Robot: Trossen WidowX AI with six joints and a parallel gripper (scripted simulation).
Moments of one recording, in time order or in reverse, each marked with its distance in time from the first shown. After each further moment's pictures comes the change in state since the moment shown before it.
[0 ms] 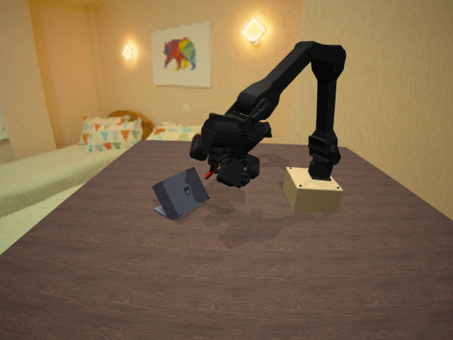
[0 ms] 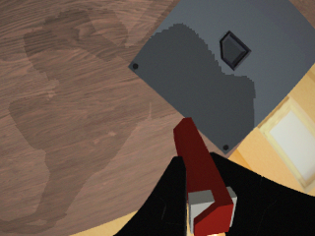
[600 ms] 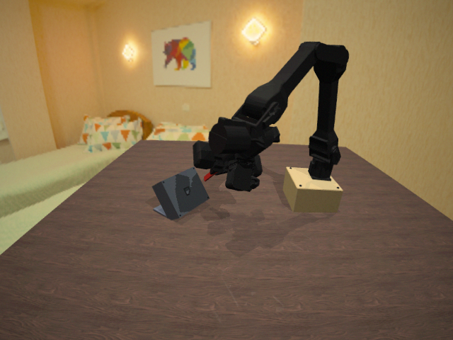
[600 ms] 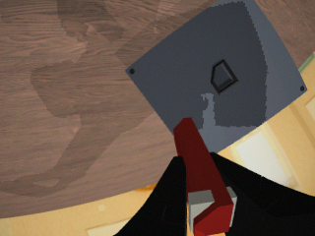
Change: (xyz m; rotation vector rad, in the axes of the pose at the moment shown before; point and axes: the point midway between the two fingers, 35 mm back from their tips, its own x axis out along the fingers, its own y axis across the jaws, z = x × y) arm -0.015 -0.001 0.016 -0.228 0.024 -0.076
